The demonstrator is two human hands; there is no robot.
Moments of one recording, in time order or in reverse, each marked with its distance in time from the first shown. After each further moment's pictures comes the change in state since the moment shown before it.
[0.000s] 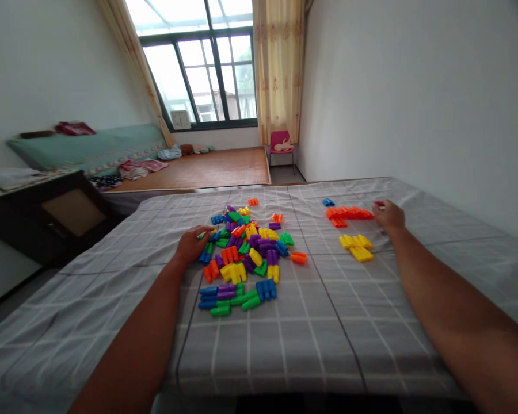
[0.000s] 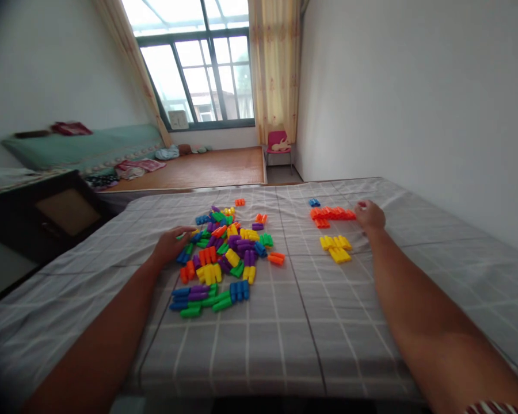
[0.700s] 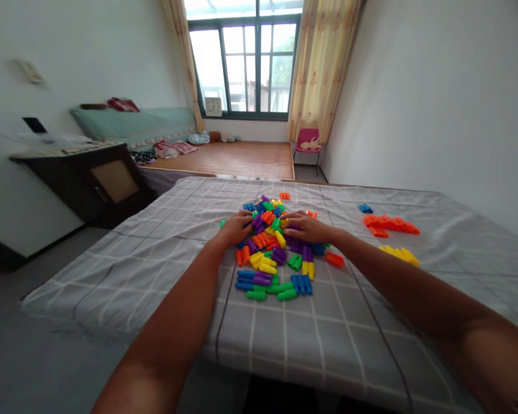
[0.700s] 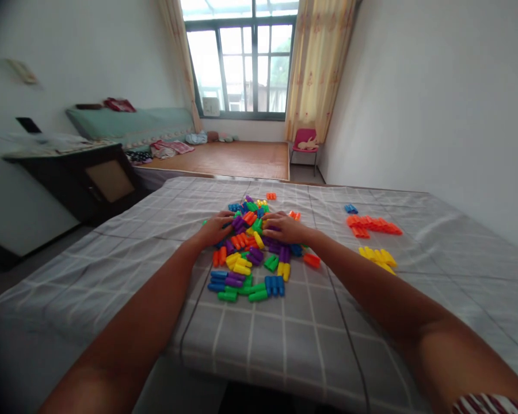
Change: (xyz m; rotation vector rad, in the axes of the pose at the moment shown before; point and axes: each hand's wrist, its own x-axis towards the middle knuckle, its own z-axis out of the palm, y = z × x) left_hand -0.003 0.011 0.018 0.005 -0.118 0.150; right_hand -0.170 -0.303 0.006 0.457 -0.683 -1.355
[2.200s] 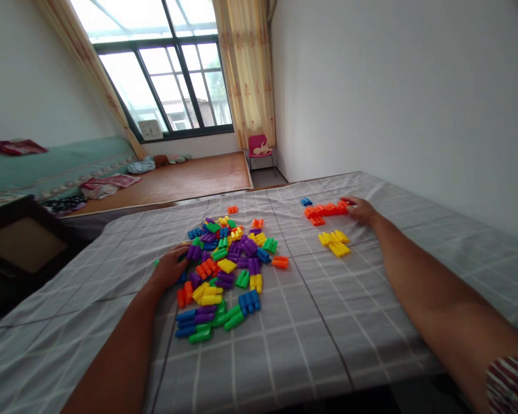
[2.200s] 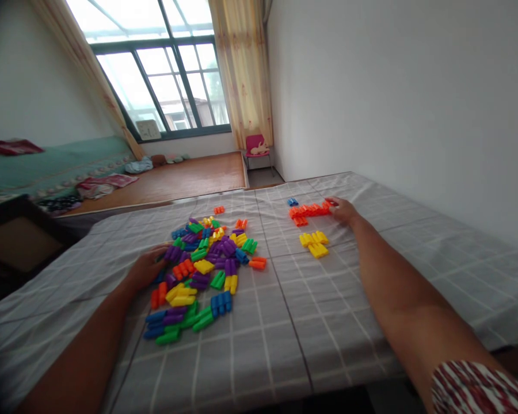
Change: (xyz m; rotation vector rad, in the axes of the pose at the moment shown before) left_hand 0.004 -0.019 -0.013 -0.046 -0.049 -0.097; right_hand -0.297 0.172 -0.102 -0.074 0.572 1.081
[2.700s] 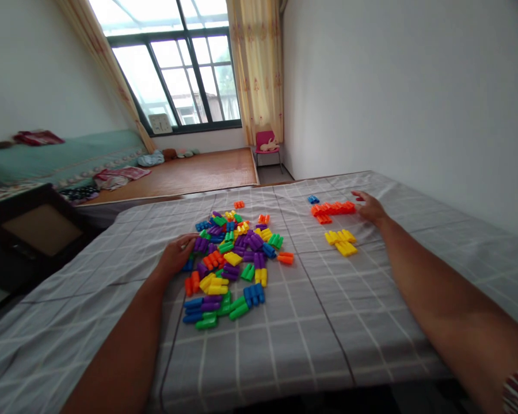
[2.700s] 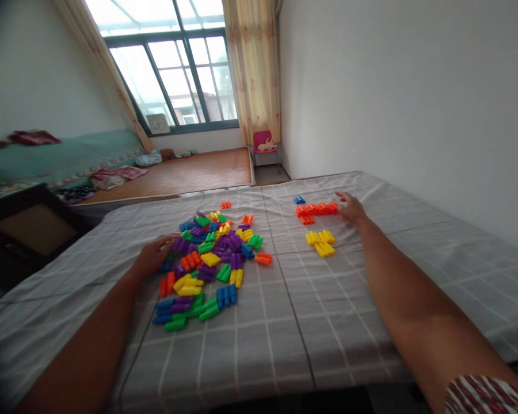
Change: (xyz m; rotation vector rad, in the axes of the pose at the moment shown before) left_hand -0.001 0.001 -0.002 -0.102 0.120 -0.037; right_hand -0.004 -0.010 0.001 -0.022 0.129 -0.033
